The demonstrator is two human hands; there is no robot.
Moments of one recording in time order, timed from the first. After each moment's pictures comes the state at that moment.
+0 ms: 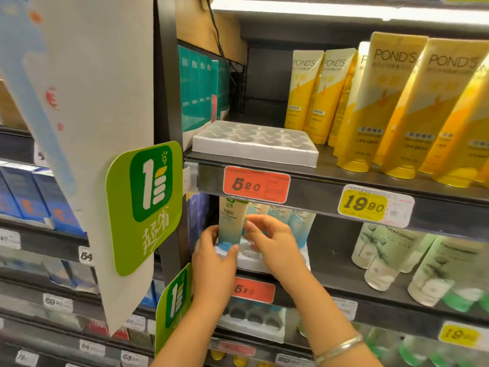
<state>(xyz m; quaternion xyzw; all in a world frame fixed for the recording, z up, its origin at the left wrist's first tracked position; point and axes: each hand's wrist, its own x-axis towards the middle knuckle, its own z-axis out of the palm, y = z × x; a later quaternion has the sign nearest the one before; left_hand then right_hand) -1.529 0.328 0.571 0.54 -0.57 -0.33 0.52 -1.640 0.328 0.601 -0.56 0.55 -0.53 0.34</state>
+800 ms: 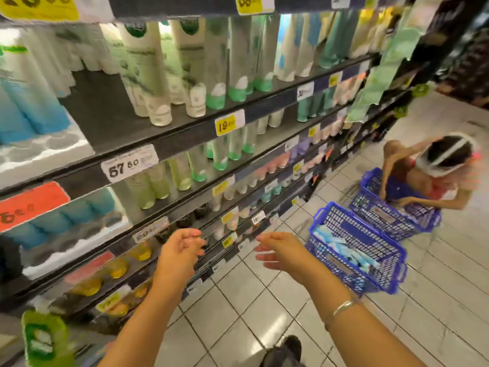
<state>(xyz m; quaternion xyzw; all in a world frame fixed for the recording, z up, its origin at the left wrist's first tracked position) -1.601 0.485 0.441 0.36 -0.64 -0.67 0.11 -1.720 0.655 0.434 0.02 0.72 -0.56 0.40</state>
